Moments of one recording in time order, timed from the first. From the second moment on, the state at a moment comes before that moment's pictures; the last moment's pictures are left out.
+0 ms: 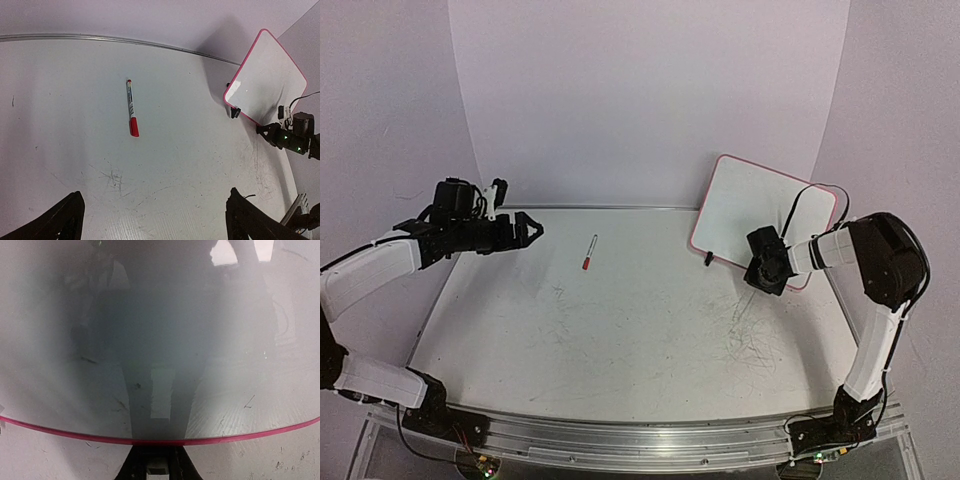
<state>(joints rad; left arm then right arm) -0.33 1.22 0.93 -0.25 0.27 -0.37 0.34 1.92 1.04 -0.13 0.41 0.75</state>
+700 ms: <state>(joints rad) -0.33 1.20 0.92 -0.25 0.24 -0.37 0.40 1.85 0.92 -0.02 0.43 0.64</state>
